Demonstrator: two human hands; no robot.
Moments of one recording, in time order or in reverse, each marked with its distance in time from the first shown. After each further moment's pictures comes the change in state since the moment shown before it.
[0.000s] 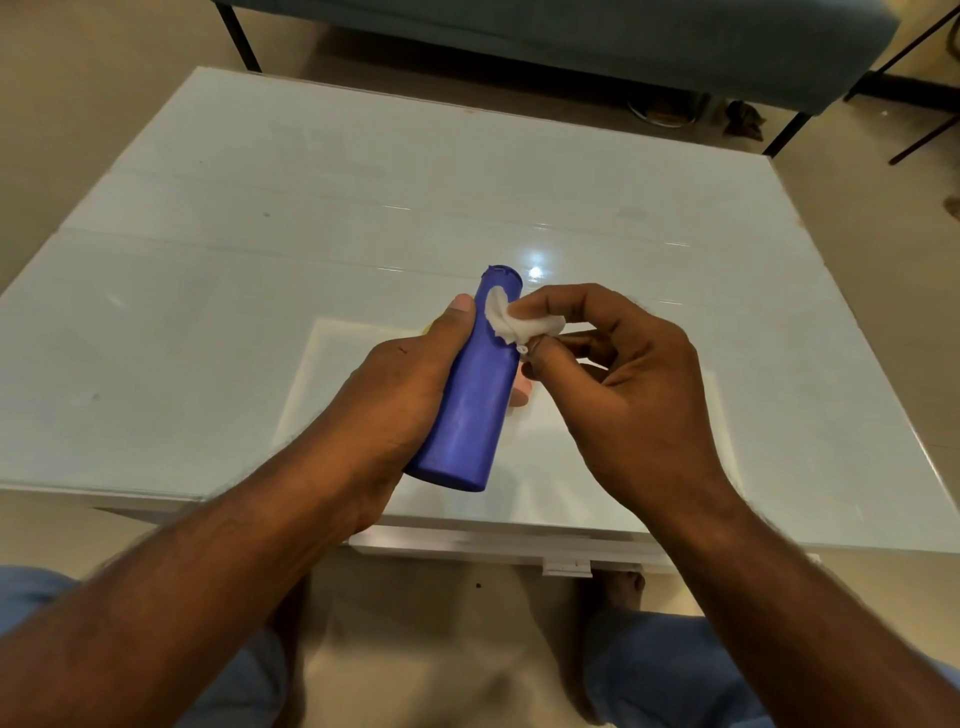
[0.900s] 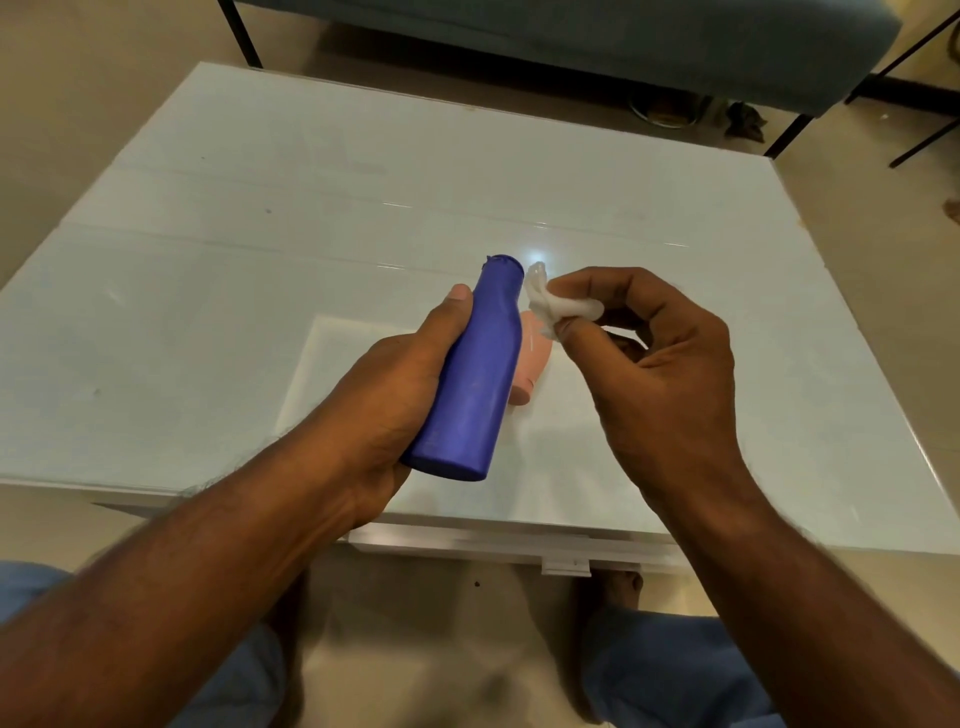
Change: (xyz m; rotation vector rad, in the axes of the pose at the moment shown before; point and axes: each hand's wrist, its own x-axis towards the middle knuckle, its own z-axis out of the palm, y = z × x) left_hand -0.009 0.010 0.000 -0.097 0.018 -0.110; right_hand 0.006 -0.002 -0.008 -0.028 0.123 -0.061
